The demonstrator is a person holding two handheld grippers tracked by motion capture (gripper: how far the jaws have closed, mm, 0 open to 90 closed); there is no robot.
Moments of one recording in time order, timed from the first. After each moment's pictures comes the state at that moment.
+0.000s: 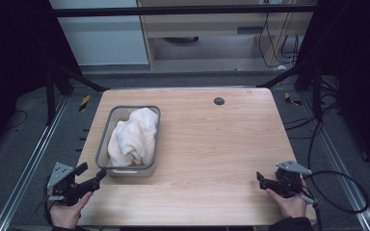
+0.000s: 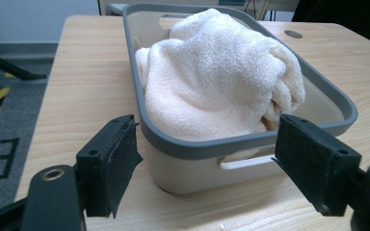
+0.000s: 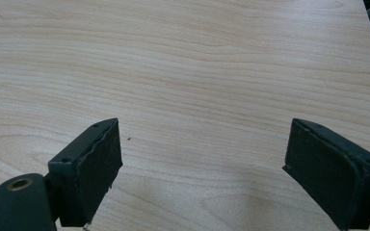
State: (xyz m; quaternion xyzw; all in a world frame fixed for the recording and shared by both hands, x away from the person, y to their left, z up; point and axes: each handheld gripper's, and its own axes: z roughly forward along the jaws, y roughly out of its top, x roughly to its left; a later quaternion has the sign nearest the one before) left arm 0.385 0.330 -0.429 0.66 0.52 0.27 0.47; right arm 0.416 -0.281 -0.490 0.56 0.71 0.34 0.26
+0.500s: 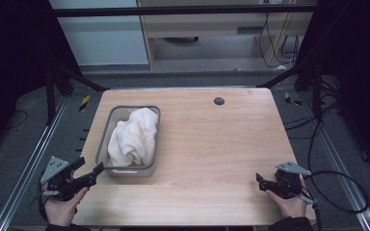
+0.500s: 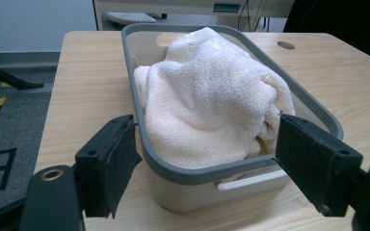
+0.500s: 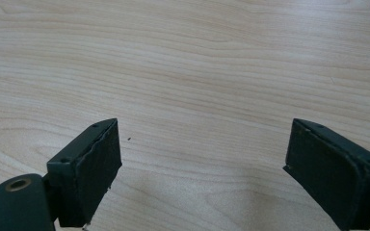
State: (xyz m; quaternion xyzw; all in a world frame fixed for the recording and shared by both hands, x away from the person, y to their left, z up) left arm 0.391 0.334 -0.409 0.67 0.51 0.27 0.47; right arm 0.415 -0.281 -0.493 0.56 0.71 0.34 0.26
